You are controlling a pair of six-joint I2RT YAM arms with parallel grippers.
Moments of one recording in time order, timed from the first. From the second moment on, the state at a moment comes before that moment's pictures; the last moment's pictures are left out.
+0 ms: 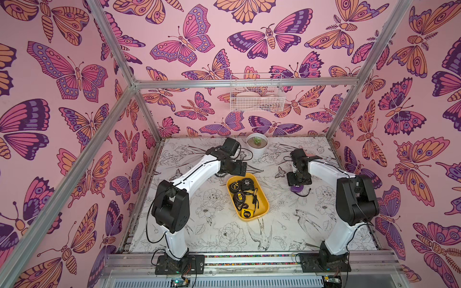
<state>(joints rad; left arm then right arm) -0.54 1.85 1.61 -0.84 0.09 -0.31 0.27 1.83 1.23 -0.77 0.14 0.14</state>
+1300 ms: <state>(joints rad) -0.70 2.12 1.77 -1.01 0.09 -0.32 0.31 1.53 1.19 -0.72 0.11 0.18</state>
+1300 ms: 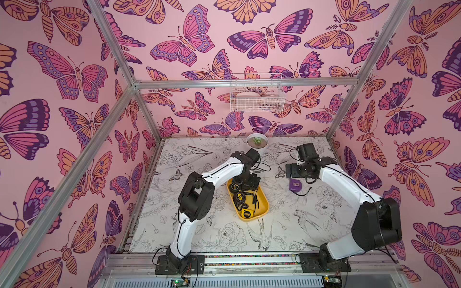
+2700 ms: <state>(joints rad) -0.73 2.15 1.73 -1.16 0.01 -0.77 0.36 1.37 1.14 -0.69 -0.02 0.18</state>
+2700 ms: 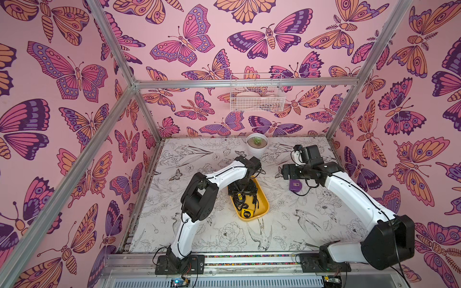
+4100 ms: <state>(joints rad) -0.74 2.16 1.82 -1.15 0.10 -0.58 0.39 1.21 0.90 -0.54 -0.22 0.26</state>
